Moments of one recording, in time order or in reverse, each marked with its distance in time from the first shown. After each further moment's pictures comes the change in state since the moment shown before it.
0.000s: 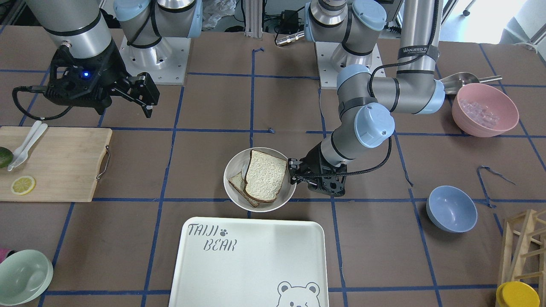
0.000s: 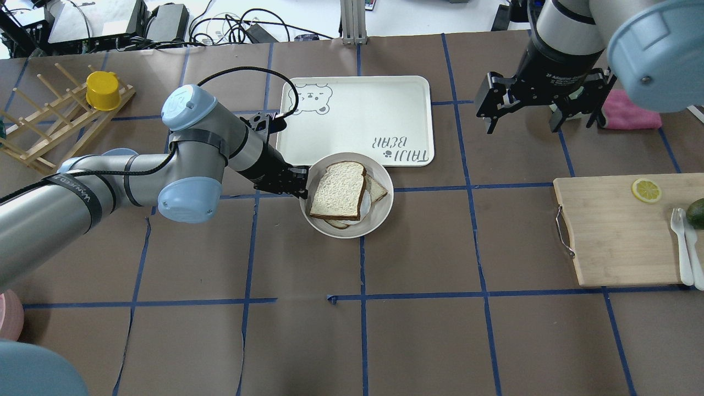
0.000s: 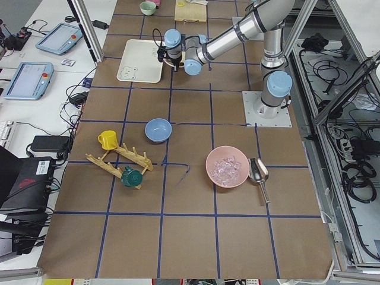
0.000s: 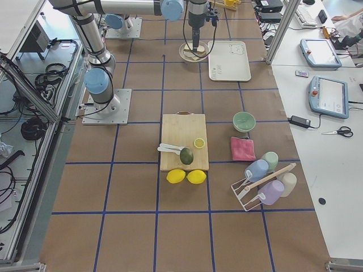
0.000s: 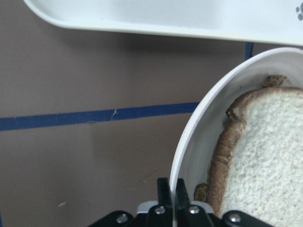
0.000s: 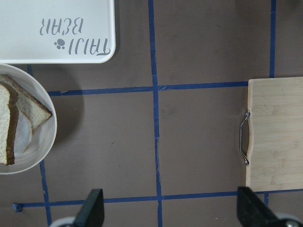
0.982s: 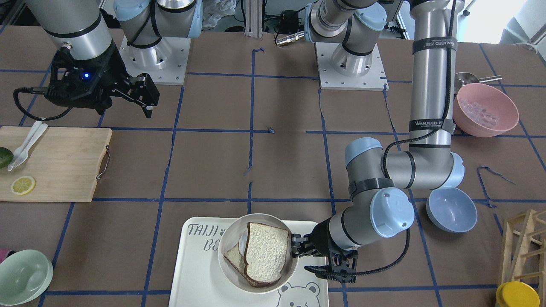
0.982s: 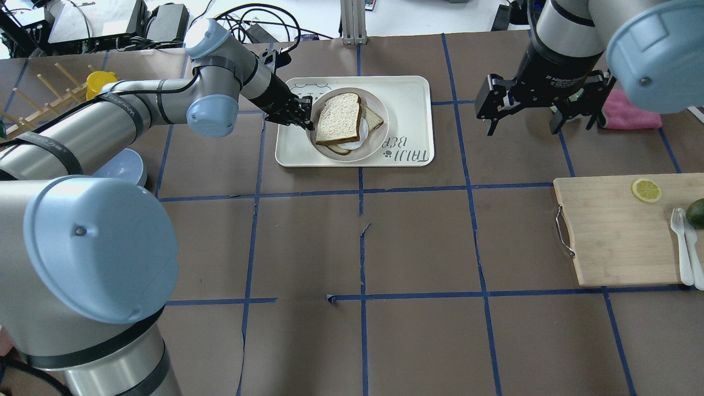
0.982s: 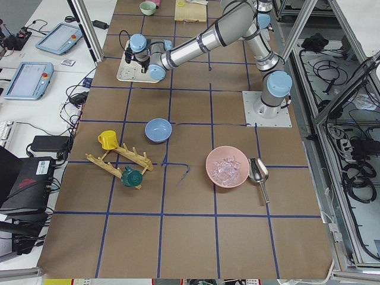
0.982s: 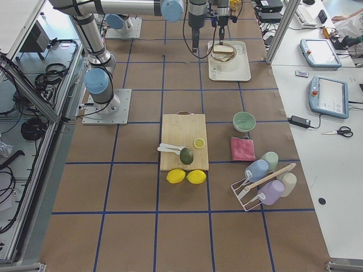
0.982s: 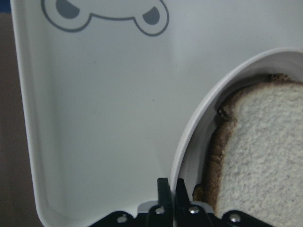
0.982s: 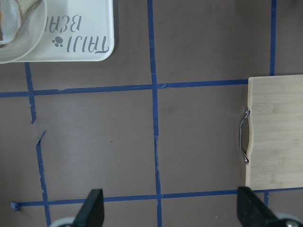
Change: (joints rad) left arm 0.008 -0.371 0.511 -0.060 -0.022 -0.014; right arm -0.001 0.001 0.005 0.002 -0.001 0.000
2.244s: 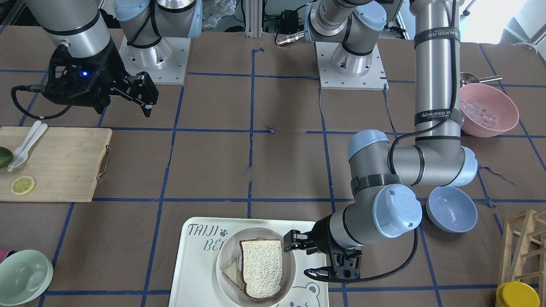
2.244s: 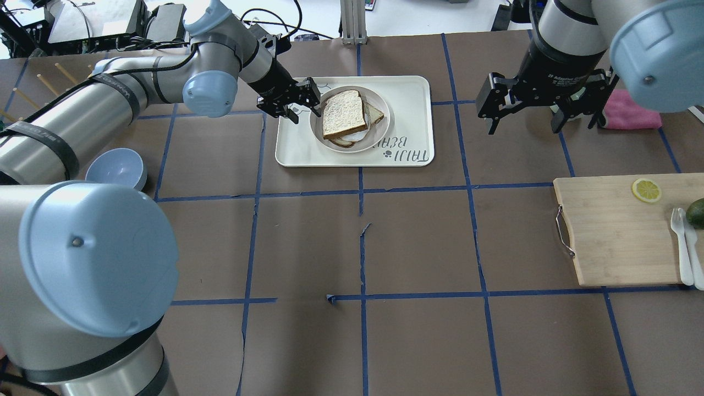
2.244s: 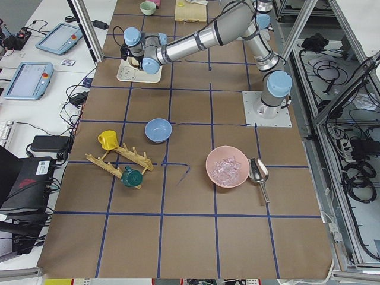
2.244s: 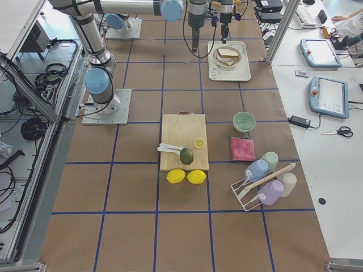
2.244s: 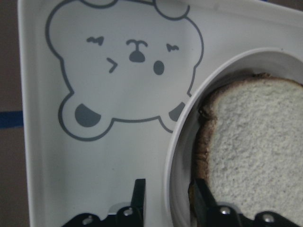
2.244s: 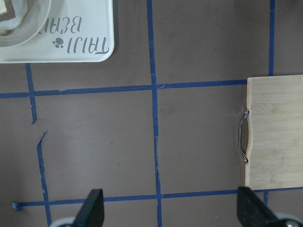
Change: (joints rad) left arm -0.017 0.083 0.050 -0.192 0.041 -0.058; right arm -0.002 -0.006 -0.004 0.004 0.003 0.000
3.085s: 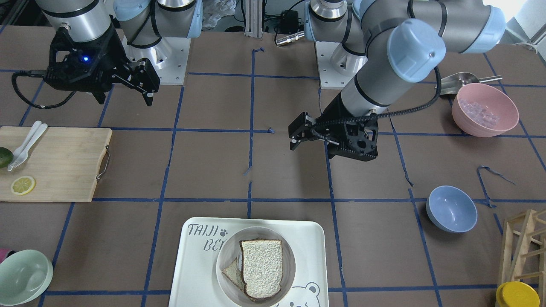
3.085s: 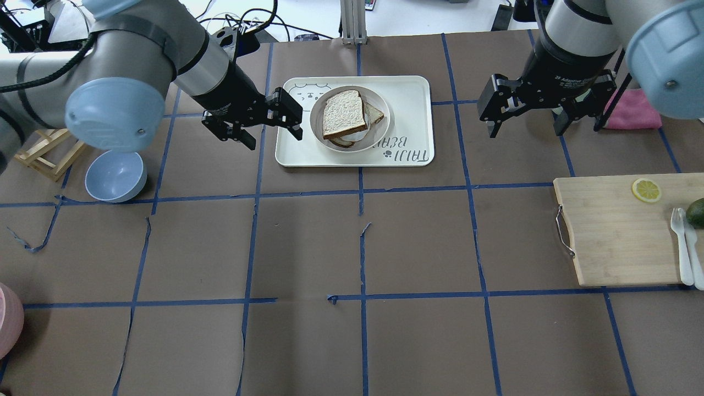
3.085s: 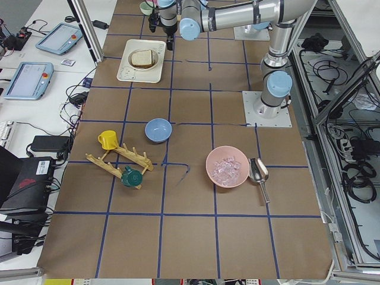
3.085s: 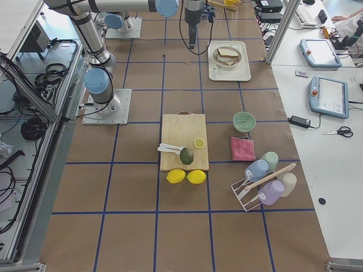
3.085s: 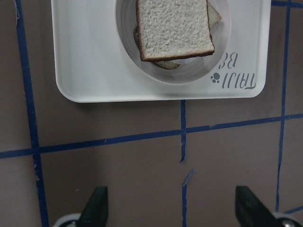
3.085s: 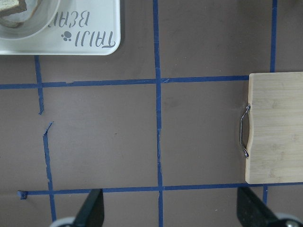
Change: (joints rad) left arm -0.017 0.538 -0.308 -0.230 0.101 0.000; right arm 0.003 -0.036 0.002 0.030 0.013 -0.019
